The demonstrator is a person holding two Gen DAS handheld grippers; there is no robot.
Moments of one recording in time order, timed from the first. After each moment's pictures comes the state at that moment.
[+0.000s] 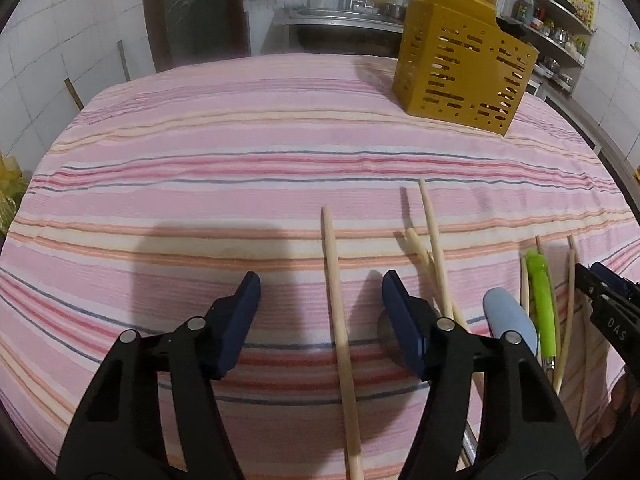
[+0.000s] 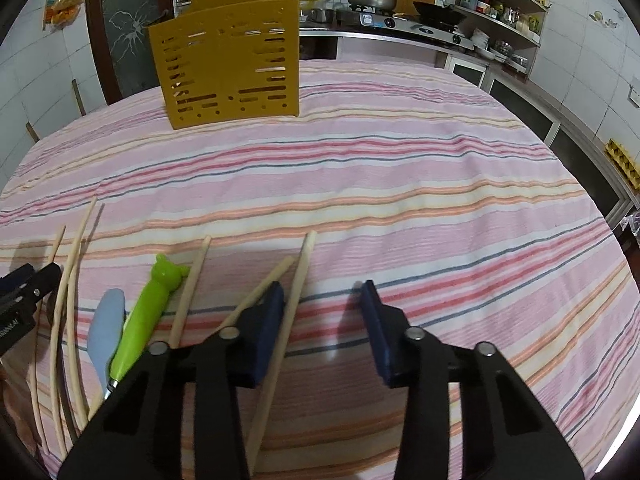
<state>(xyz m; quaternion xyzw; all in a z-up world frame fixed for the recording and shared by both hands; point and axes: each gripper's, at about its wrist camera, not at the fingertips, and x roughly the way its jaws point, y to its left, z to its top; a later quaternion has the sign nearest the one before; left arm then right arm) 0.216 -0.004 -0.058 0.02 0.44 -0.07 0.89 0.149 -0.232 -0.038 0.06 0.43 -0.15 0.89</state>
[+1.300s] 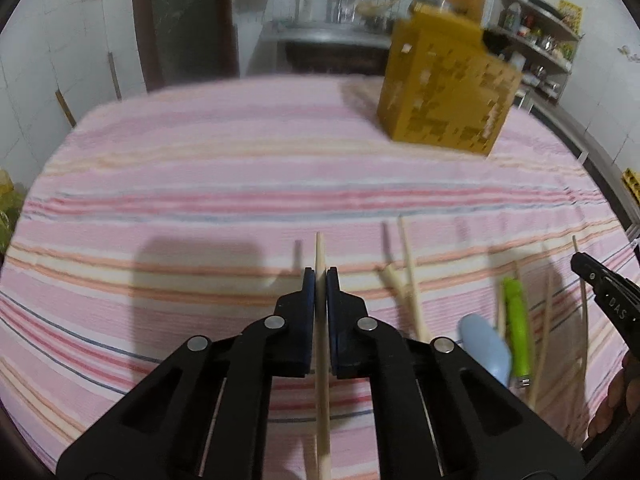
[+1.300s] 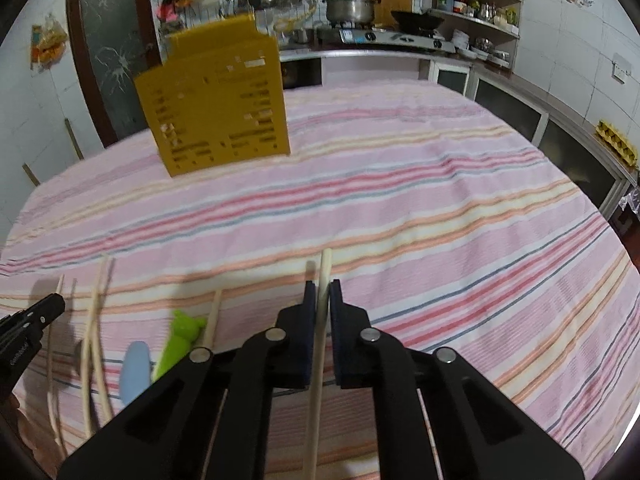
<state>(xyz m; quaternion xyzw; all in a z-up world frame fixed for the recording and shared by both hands) 0.209 -0.003 -0.028 0.01 0.41 -0.10 0.91 0.148 -0.240 -0.010 0.10 0.37 -0.16 0.91</state>
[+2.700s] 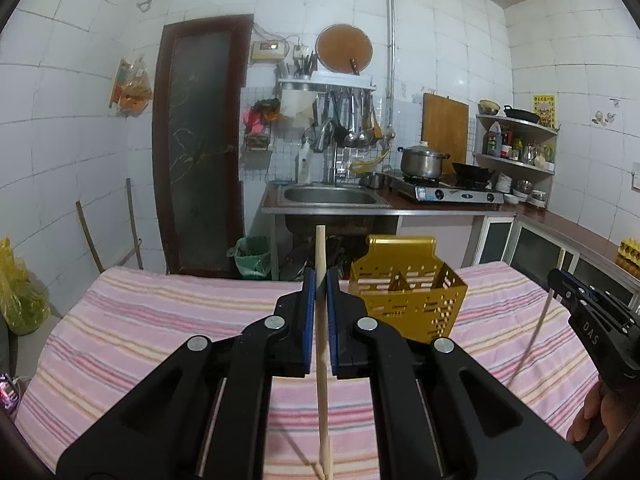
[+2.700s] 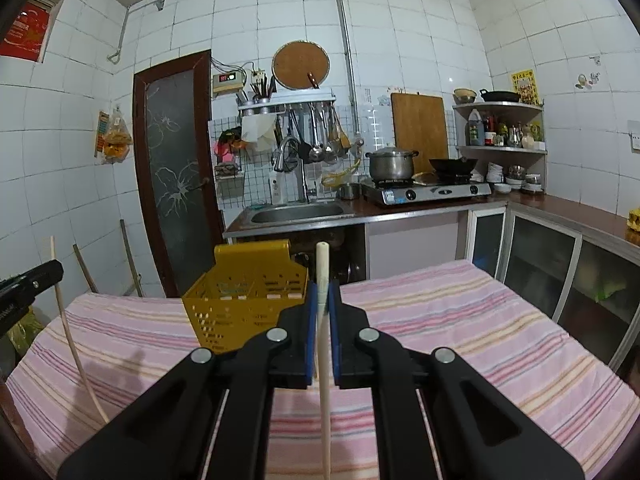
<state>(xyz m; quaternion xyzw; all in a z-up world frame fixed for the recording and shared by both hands) 0.211 -0.052 0.117 -0.01 0.15 -0.08 0.99 0.180 -0.280 0.101 0.07 0.11 -0.08 0.99</state>
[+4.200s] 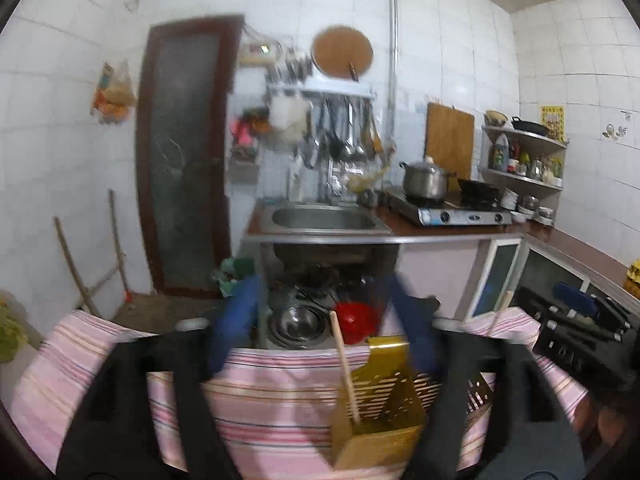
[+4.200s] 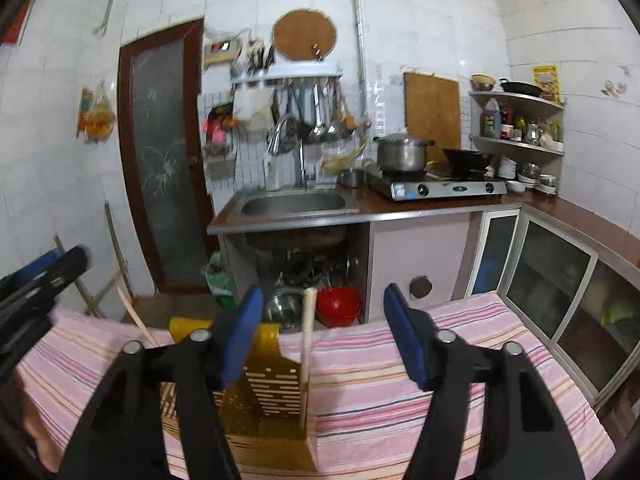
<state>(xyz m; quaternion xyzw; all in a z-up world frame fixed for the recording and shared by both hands) 0.344 -0.083 0.156 -0.02 0.14 -0.08 0.99 0.320 -0.301 0.149 0.06 0.17 -0.10 0.98</state>
